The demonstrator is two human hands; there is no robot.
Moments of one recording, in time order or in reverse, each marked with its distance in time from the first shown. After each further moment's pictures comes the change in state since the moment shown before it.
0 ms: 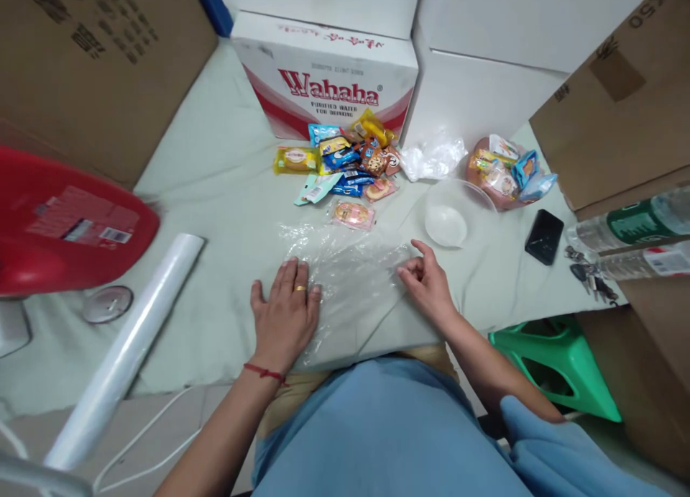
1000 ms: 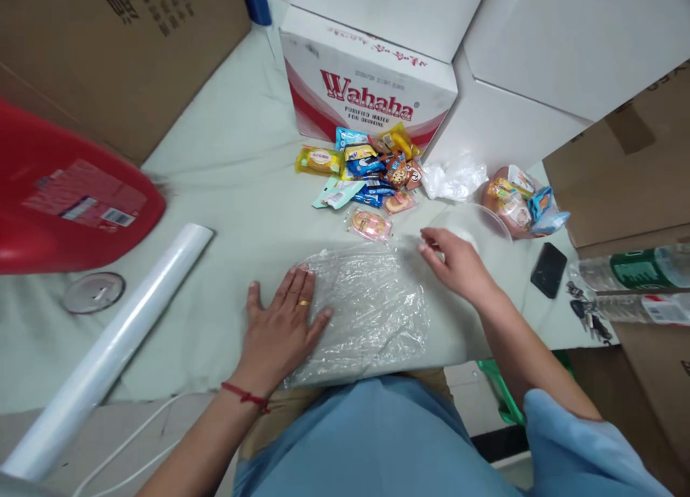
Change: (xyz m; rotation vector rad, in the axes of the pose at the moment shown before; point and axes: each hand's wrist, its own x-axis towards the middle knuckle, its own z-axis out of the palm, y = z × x) left_hand -0.008 -0.025 -0.002 0.025 -0.029 0.139; right_hand 0.084 -0.051 -0.046 -0.660 -0.220 -0.440
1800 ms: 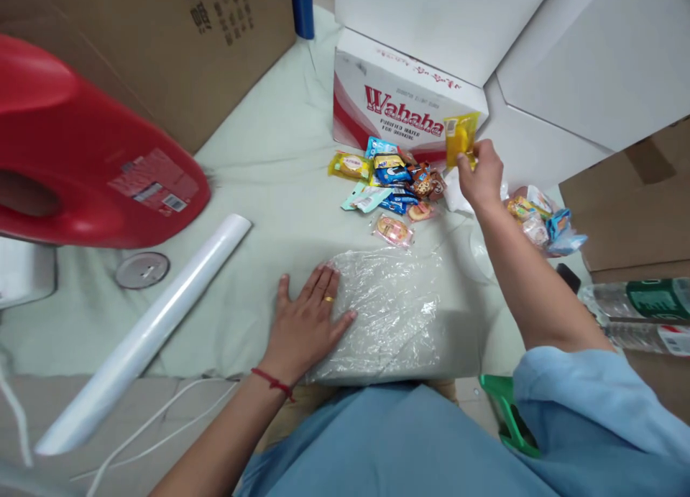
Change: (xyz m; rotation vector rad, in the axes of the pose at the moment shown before) left_hand -0.001 0.002 -0.003 -0.032 -0.013 -0.005; right_hand 0.182 0.032 -0.029 -0.131 0.388 0.208
